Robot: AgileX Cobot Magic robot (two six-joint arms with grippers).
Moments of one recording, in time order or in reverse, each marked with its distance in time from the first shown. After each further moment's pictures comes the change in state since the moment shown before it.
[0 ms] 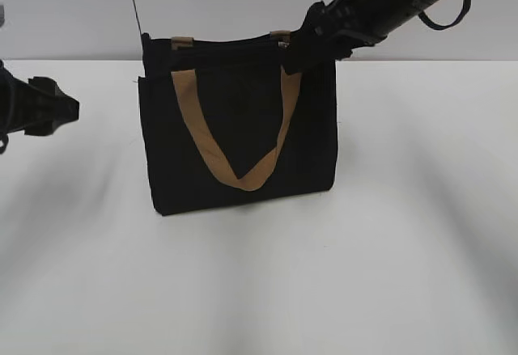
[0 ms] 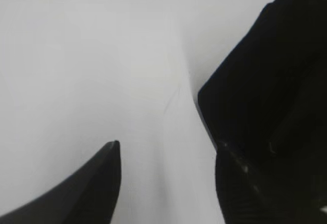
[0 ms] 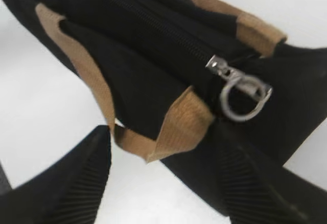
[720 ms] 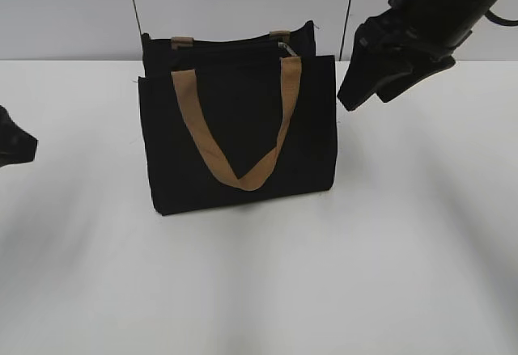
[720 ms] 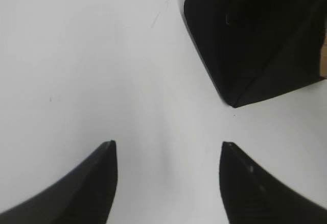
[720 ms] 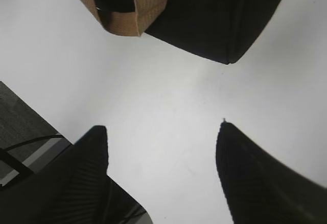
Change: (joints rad) left arm -0.108 -0.283 0.000 -0.046 0.494 0.000; right arm 0.000 -0.093 -0.006 -0.326 0.309 0.469
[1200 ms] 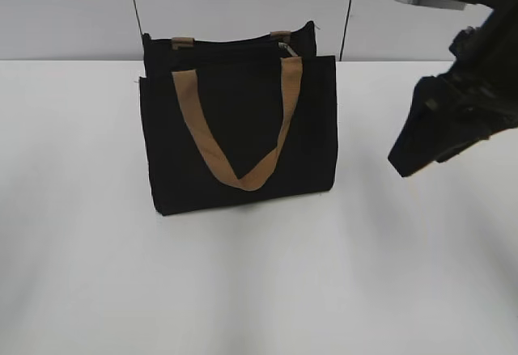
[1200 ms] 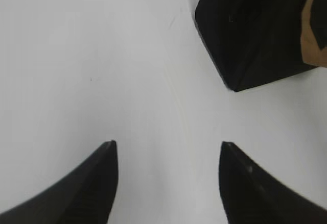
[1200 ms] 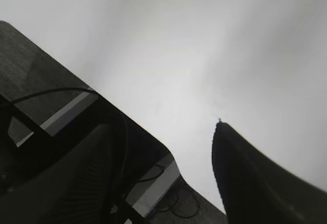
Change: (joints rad) left arm 0.000 -0.368 0.001 0.011 0.269 0.019; right arm 0.000 -0.256 0.297 -0.002 0.012 0.011
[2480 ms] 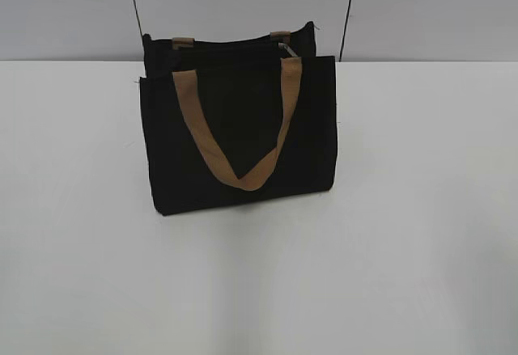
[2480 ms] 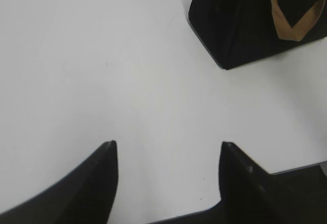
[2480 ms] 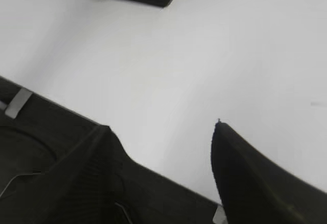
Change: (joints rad) left arm -0.001 -0.622 0.131 -0.042 0.290 0.113; right arm 0.000 -1.197 0.615 -0.249 -0.125 0.202
